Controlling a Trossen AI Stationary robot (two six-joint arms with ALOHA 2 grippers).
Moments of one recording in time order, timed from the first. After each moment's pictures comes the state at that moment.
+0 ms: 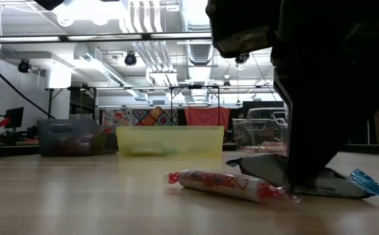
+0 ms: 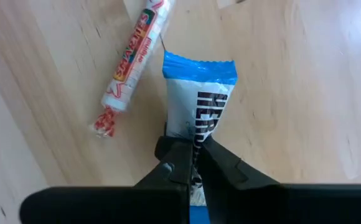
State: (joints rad) left arm -0.76 1.24 0.86 -0.23 -0.83 -0.43; right arm 0.58 2.25 1.70 -0.90 0.22 0.91
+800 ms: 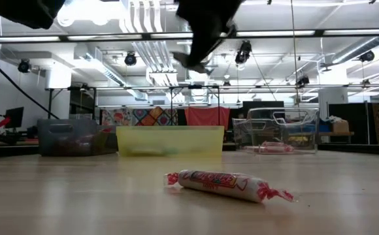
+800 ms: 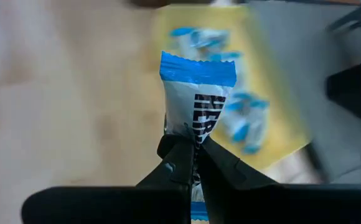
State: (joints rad) left arm -0.81 1.35 0.86 -0.30 -0.54 -0.42; right arm 0.15 1.90 1.69 -0.86 0.60 0.25
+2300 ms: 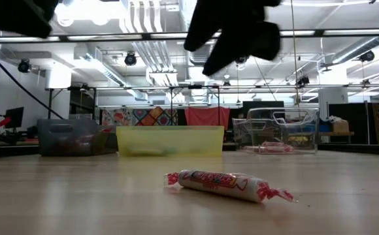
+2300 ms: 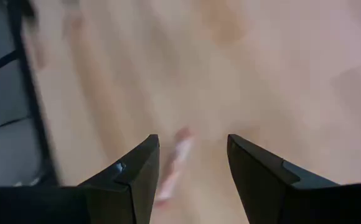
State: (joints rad) left arm -0.86 1.55 0.85 -0.06 -0.64 -0.35; right arm 0.42 1.95 1.55 -0.61 0.18 0.84
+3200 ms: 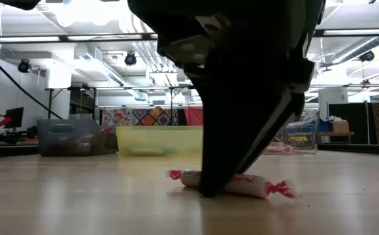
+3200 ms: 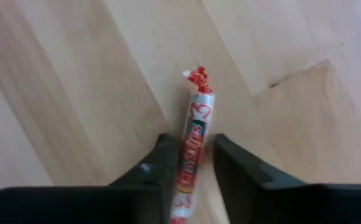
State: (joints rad) left arm -0.90 1.43 0.85 -0.14 -0.67 -0.27; right arm 0.51 2.30 1.76 -0.75 0.19 0.98
